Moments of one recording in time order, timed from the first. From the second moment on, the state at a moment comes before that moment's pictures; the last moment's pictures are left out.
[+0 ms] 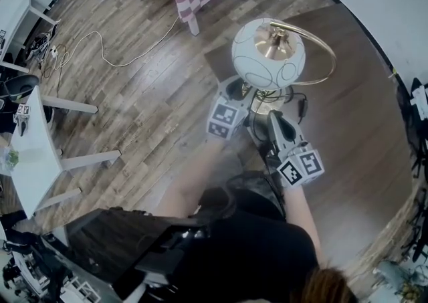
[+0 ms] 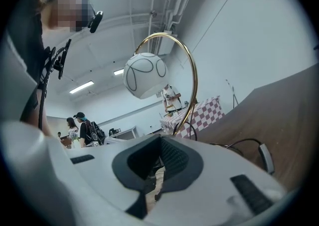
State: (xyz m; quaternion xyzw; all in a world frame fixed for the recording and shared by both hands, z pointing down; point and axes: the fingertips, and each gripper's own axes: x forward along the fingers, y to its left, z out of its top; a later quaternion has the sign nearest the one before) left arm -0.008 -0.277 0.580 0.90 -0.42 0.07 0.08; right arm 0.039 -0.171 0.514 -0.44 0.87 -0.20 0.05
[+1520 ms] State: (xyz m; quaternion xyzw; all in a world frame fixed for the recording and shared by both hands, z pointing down) left arm 0.004 -0.294 0.574 0.89 -0.45 0.04 0.07; right arm 0.104 -0.222 0.280 -0.35 0.93 0.09 0.02
